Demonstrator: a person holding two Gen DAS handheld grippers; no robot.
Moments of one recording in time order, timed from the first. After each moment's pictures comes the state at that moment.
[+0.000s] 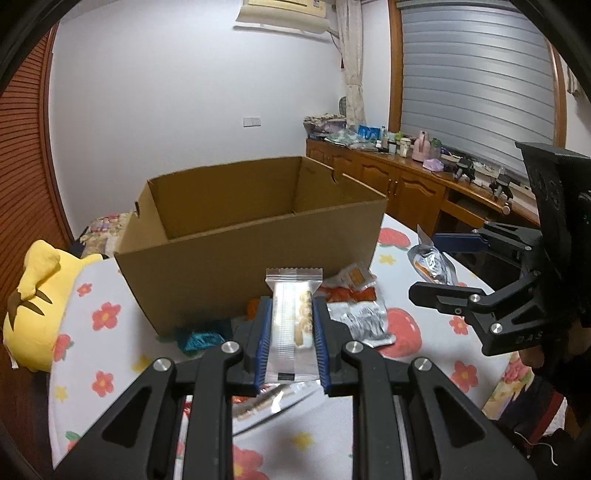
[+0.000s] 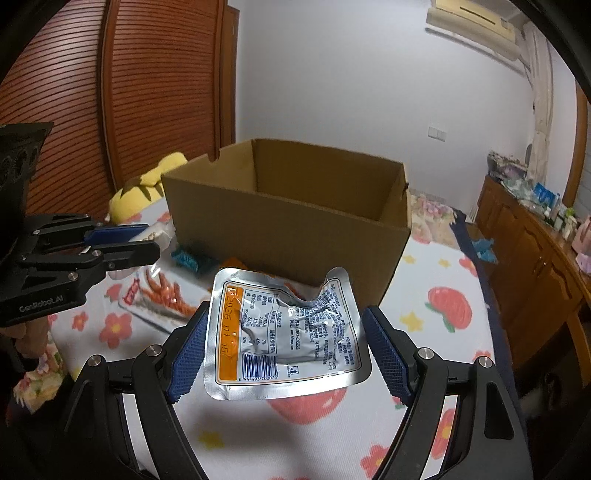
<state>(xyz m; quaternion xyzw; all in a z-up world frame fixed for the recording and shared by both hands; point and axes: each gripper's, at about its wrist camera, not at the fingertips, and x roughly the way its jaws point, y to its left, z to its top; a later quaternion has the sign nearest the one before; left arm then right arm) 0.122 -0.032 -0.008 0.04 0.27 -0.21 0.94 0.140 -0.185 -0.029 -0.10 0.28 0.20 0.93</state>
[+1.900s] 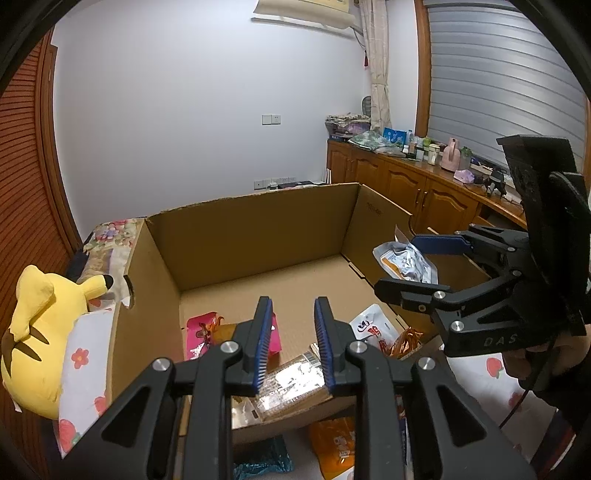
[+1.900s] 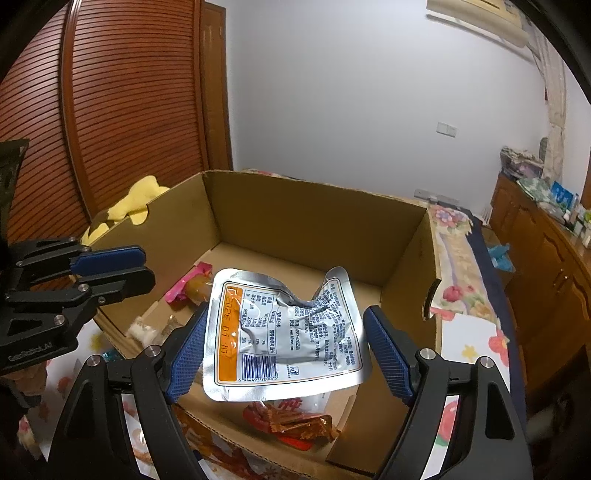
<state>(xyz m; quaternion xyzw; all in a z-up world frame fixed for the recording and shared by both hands) 0.270 -0.028 0.005 0.04 0.28 -0.18 0.94 0.302 -0.169 -0.011 -0.08 0.29 0.21 0.93</state>
